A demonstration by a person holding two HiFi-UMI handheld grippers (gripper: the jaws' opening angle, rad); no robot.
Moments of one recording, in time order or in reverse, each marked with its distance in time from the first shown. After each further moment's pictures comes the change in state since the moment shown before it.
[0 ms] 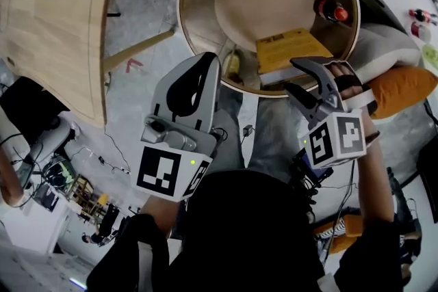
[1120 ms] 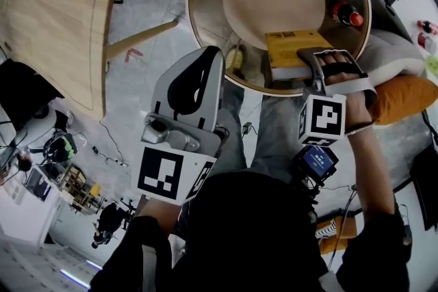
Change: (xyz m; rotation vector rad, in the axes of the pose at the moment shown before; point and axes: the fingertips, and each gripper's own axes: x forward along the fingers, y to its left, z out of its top) left arm -0.015 0.025 -0.007 -0.034 -0.030 0.058; right arm 0.059 0.004 -0.034 -0.219 0.328 0.014
